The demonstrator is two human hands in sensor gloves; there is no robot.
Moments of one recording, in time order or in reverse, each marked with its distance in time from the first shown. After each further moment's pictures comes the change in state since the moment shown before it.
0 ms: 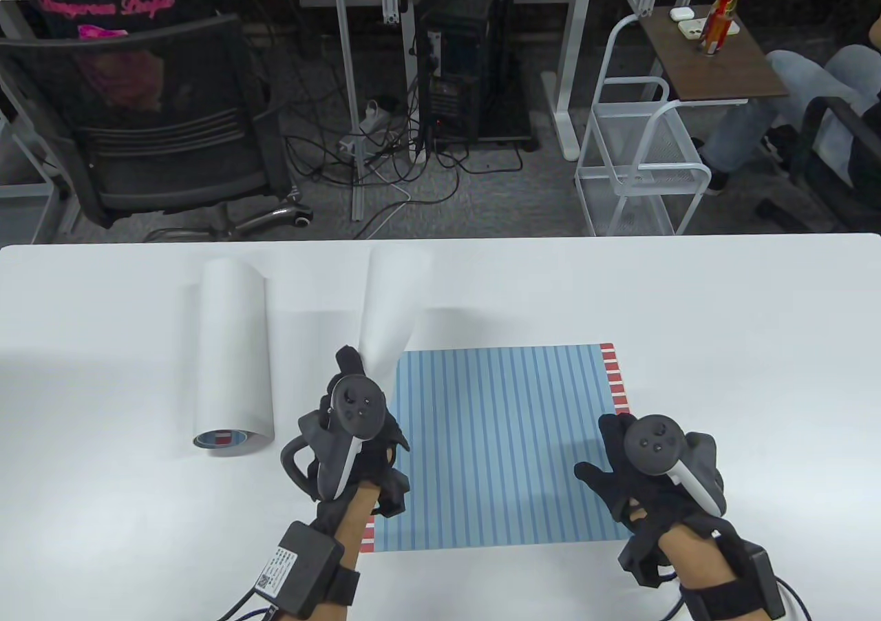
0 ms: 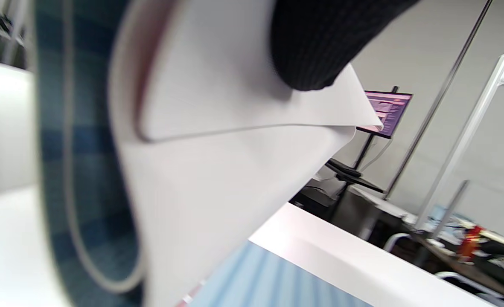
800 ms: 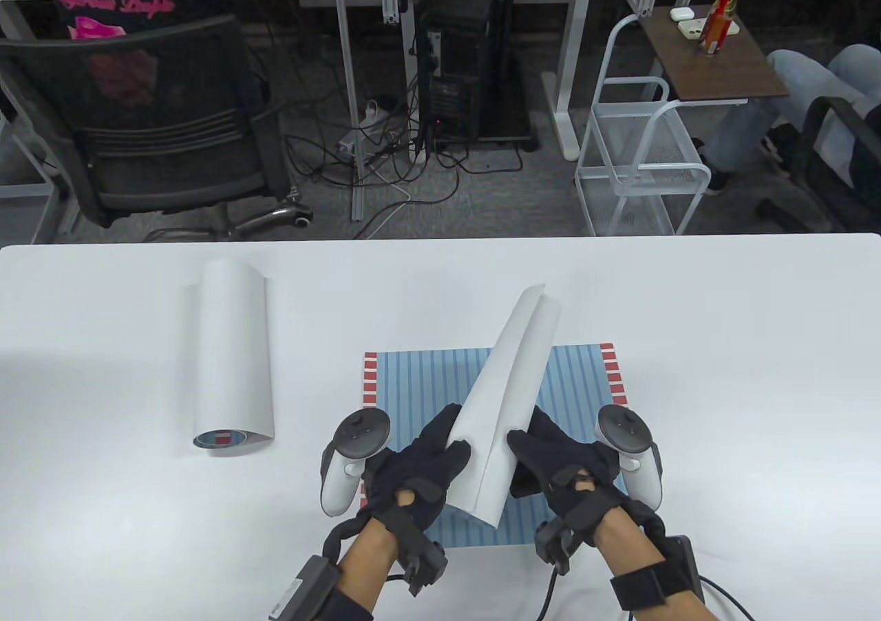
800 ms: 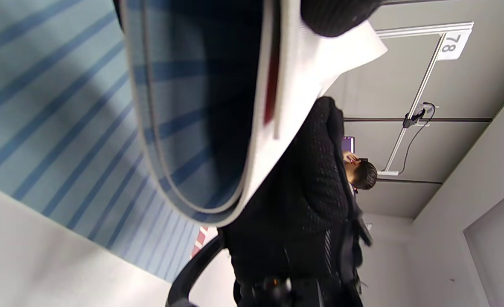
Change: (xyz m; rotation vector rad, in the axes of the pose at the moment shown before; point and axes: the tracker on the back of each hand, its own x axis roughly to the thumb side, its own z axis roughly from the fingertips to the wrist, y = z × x) left_hand 0.000 -0.083 0.028 -0.999 -0.214 0.854; right_hand 0.063 0.041 -0.014 0.318 -0.120 -0.955
